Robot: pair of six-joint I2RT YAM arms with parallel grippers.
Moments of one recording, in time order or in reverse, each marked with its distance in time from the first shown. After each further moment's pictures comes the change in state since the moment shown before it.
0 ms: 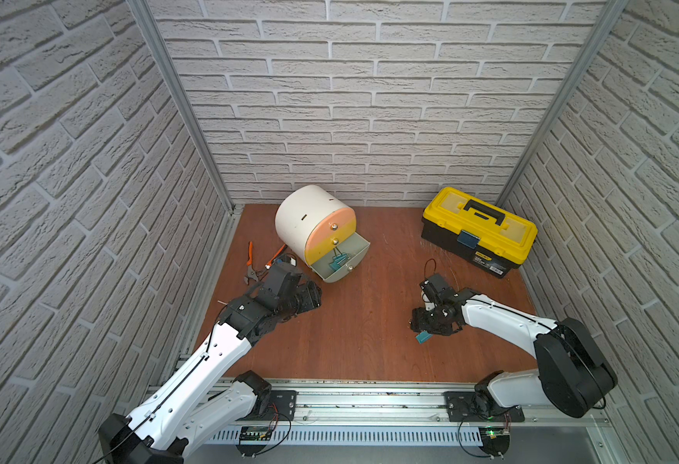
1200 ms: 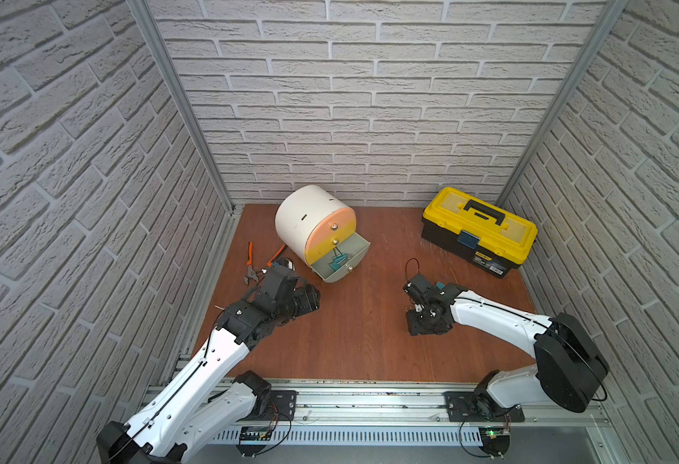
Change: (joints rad) left arm 0.030 -0.039 -0.046 0.015 0.019 -0.005; right arm 0.157 0.046 0.166 -0.158 0.143 -0.013
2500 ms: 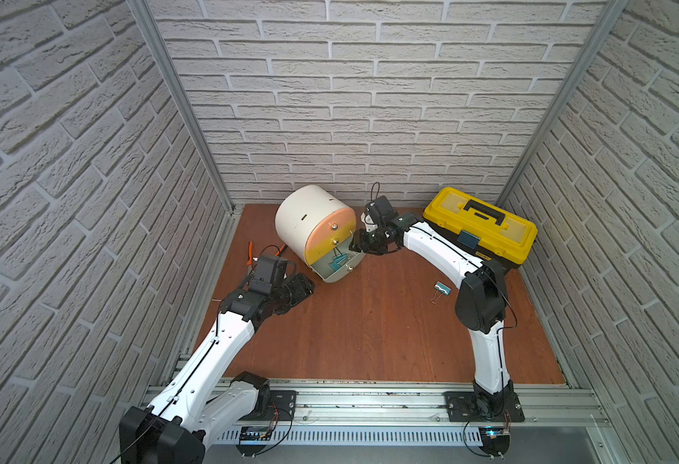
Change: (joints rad) left arm 0.206 0.116 -0.007 0.079 0.202 -0.087; right arm -0.077 0.697 1.114 -0.011 -0.282 0.031
